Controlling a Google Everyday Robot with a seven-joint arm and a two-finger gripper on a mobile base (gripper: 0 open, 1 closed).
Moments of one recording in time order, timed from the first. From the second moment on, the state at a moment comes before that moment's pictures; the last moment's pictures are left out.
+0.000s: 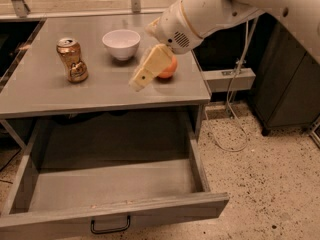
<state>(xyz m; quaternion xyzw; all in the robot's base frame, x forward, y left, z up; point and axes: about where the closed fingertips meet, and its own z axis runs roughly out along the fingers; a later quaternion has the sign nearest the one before) 0.570 0.032 0.966 -0.61 0.66 0.21 0.37</state>
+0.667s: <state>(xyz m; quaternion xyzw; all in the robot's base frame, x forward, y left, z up) 0.571 0.053 0.953 -0.62 0.64 0.25 0.38</state>
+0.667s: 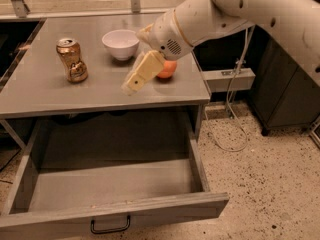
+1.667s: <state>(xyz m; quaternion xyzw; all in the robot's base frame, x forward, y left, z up) 0.617 0.130 0.950 -0.61 0.61 0.30 0.41</state>
